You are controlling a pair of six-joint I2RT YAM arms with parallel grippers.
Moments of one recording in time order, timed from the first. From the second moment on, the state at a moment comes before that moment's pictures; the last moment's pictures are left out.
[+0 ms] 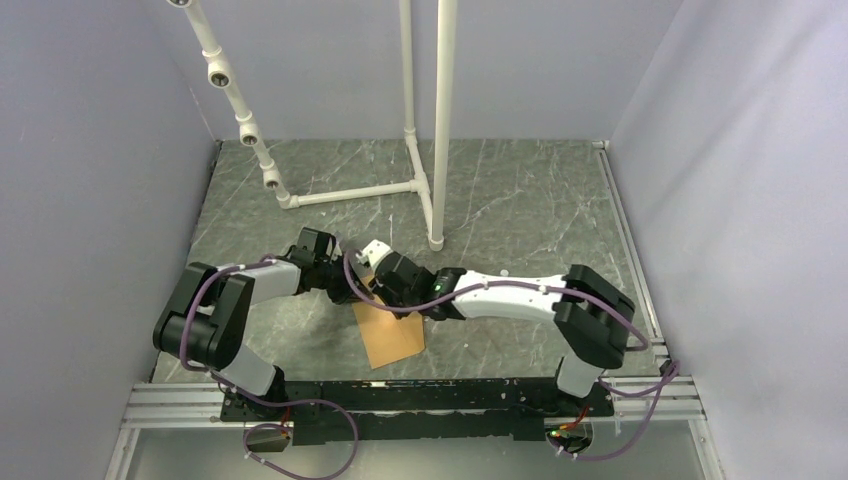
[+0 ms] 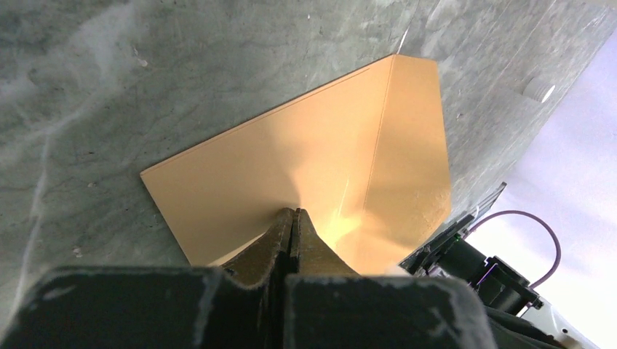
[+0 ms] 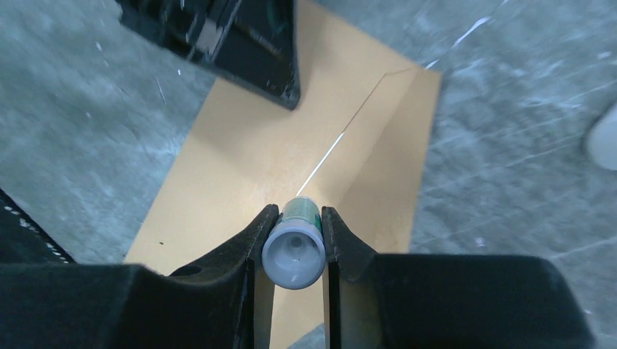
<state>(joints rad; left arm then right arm) -0.30 1.55 0.60 -0.07 0.49 -0.80 1.13 1.70 1.07 -0.22 0.18 0.20</state>
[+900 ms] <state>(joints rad) -0.30 1.24 0.68 -0.15 0.30 -0.68 0.53 1.22 0.76 -0.23 -0.12 0.58</state>
